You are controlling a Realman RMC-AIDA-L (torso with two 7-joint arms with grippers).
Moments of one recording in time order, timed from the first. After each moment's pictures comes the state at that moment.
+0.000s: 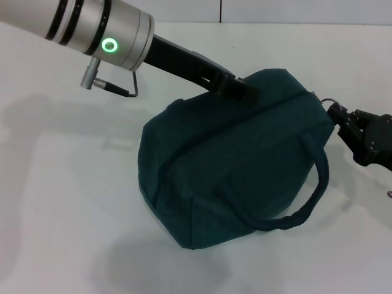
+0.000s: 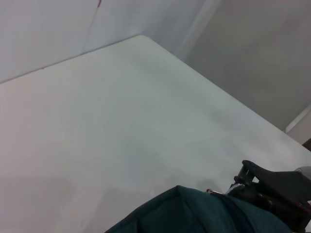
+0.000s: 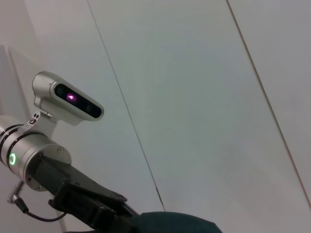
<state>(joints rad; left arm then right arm) -0.82 -2.08 1.12 1.02 2.06 1.55 -2.33 0.35 2.02 -1.26 -0.26 -0.93 -1.52 0.94</state>
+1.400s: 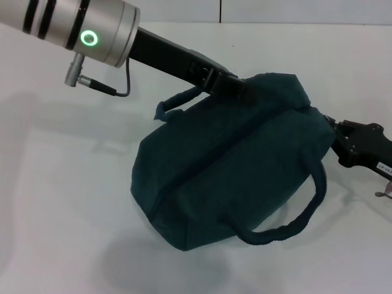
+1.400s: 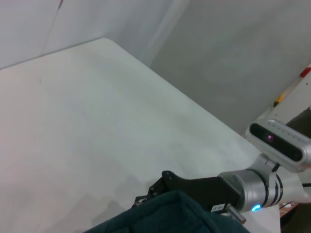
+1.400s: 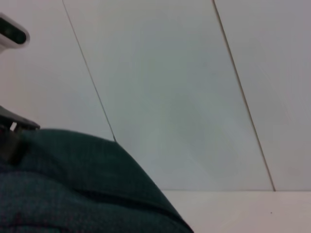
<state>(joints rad) -0.81 -2.04 1.10 1.02 1.96 1.66 -2.32 0.40 2.02 -1.30 -0.23 -0.92 -1.31 0.93</state>
